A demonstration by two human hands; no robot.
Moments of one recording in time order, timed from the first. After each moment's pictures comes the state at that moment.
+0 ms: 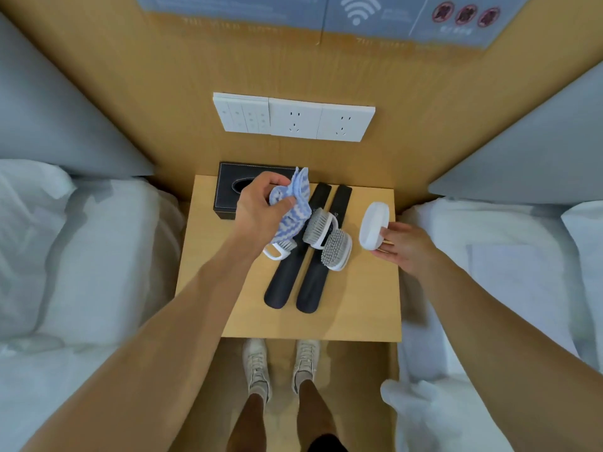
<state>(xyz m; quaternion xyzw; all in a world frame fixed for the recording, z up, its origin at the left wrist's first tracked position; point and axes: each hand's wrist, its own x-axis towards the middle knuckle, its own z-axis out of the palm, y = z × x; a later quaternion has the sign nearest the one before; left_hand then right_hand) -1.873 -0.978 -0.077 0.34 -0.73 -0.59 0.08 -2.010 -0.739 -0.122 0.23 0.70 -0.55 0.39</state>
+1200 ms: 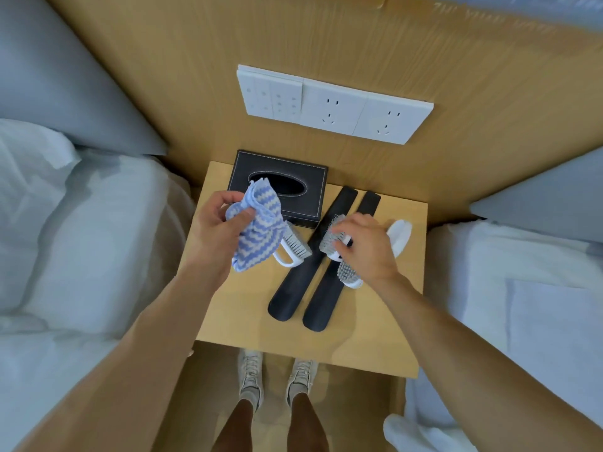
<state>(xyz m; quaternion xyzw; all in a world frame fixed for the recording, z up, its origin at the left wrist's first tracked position) -1.815 -1.017 -0.130 0.45 -0.57 -0.68 0.14 -1.986 -0.818 -0.183 -0.40 0.87 -0.21 0.19</state>
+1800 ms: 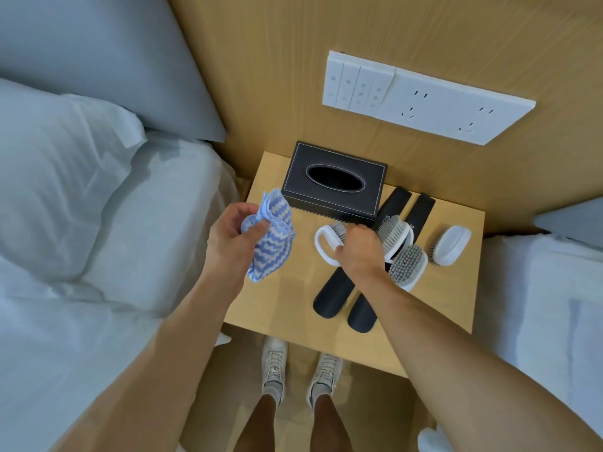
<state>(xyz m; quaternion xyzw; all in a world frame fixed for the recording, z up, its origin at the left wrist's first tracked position) -1.742 -1.044 -0.153 0.48 -0.55 -0.66 0.18 -1.911 -0.912 -0.223 -0.30 0.93 -0.03 0.22</state>
